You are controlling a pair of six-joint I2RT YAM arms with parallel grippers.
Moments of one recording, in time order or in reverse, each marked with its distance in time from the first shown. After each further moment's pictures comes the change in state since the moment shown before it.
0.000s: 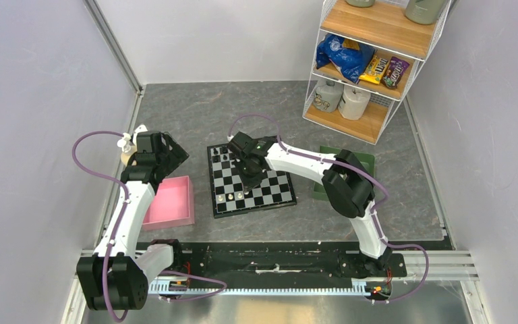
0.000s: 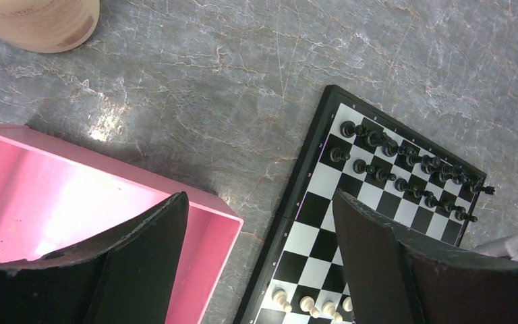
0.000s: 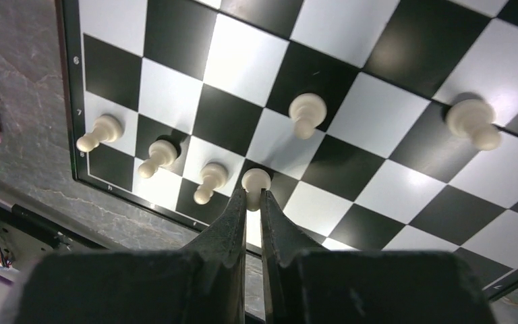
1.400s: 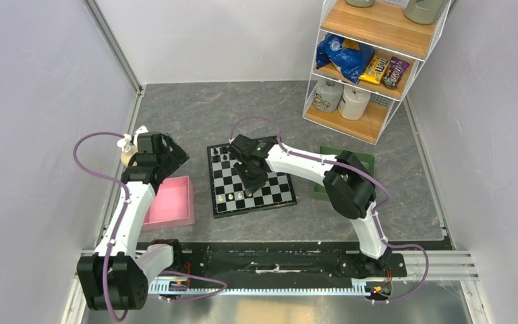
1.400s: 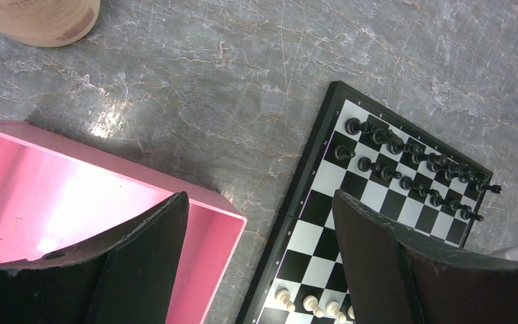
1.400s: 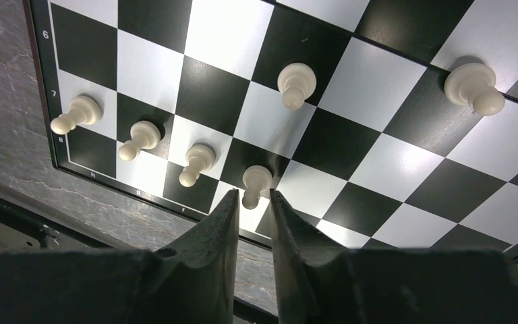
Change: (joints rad) left arm 0.000 0.000 -0.014 0.004 0.001 0.000; right arm 0.023 -0.017 -0.021 -0.034 0.016 0.014
